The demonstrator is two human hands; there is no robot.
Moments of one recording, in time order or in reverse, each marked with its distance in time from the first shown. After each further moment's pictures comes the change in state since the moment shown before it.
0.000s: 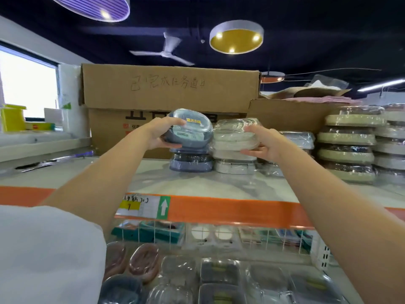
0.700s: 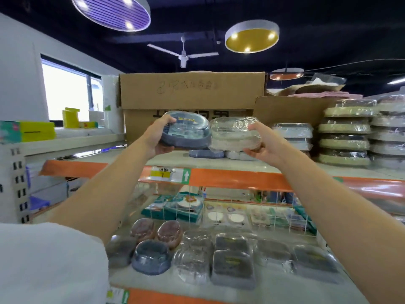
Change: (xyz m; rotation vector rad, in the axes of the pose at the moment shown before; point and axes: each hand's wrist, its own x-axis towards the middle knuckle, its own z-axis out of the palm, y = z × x) left_hand -0.132 -0.013 -0.018 -0.038 0.194 0.088; right_hand -0.117 0.014 0.012 0.146 -0.059 -0.031
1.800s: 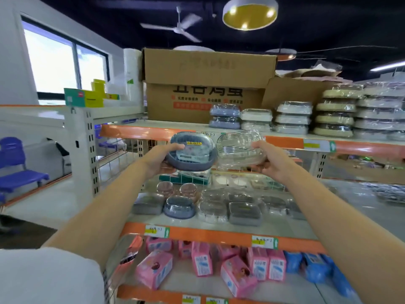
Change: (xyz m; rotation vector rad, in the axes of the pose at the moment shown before) left_hand -0.127 -0.074 -0.134 0.083 -0.225 -0.217; right_hand -0.168 0.077 0.059 -0.167 0.035 0.077
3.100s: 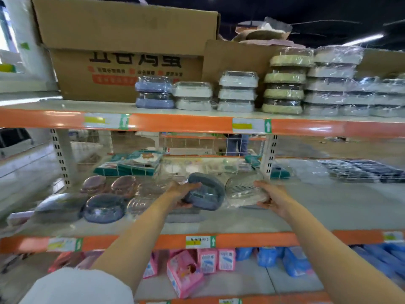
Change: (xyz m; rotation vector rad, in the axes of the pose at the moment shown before) left_hand 0.123 -0.122 0.284 -0.034 -0.038 -0.325; right_hand 0.116 0.144 -0.261 -0.004 0.286 0.290
